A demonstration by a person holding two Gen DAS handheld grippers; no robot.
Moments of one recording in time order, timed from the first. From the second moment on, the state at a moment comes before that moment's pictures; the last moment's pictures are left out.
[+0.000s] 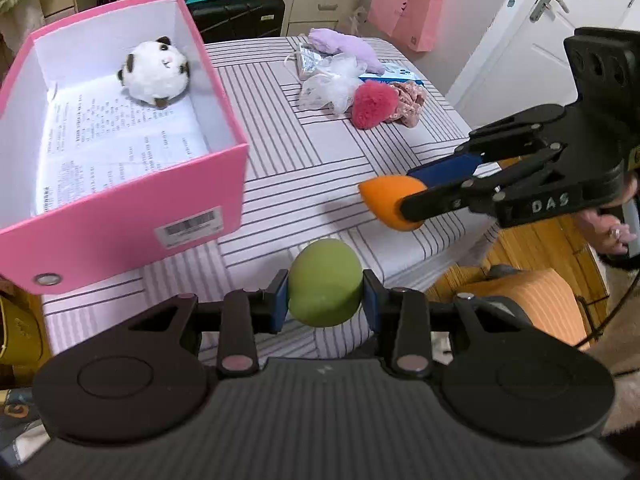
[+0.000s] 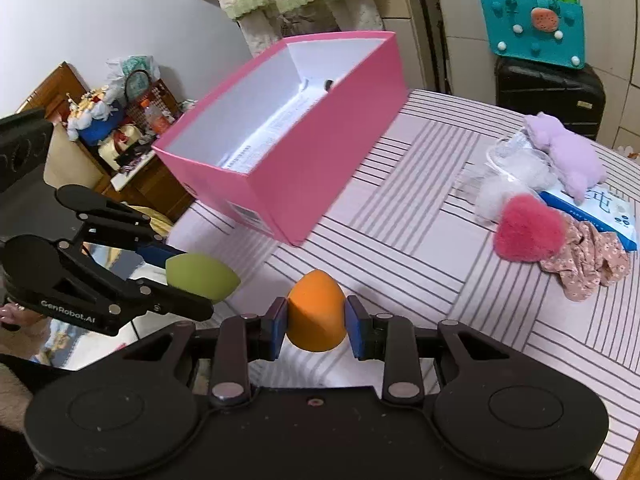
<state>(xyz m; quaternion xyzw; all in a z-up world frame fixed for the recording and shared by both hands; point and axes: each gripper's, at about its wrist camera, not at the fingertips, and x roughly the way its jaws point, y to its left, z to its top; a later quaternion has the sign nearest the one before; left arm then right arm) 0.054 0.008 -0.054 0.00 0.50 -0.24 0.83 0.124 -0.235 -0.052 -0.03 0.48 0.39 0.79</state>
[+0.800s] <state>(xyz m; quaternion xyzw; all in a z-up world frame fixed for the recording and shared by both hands) 0.077 0.108 0.011 -0.01 0.43 -0.18 0.88 0.137 -0.137 0.024 -0.12 0.39 0.44 0.80</state>
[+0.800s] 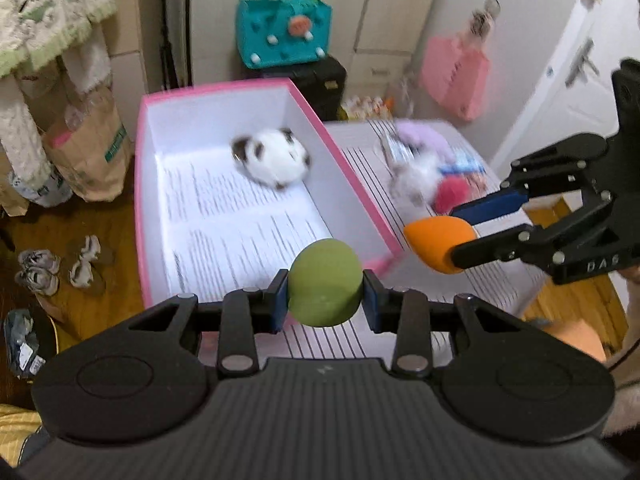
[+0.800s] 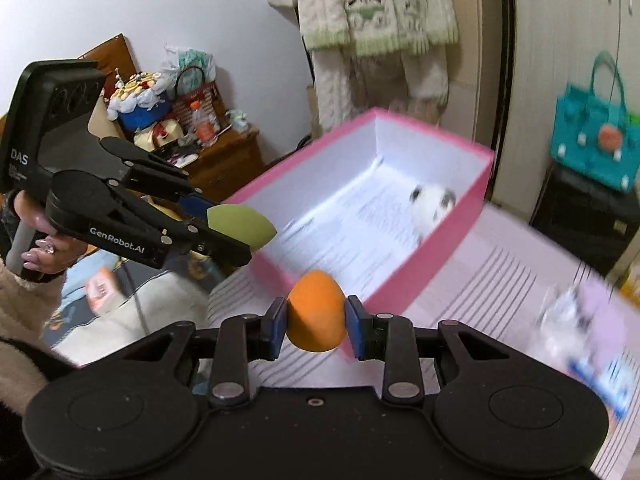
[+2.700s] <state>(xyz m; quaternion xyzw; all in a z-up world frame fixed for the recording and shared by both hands) 0.318 0.116 -0.100 -0.03 0.53 -0.08 0.84 0.346 -0.050 -0.032 -0.11 0.42 0.36 0.83</state>
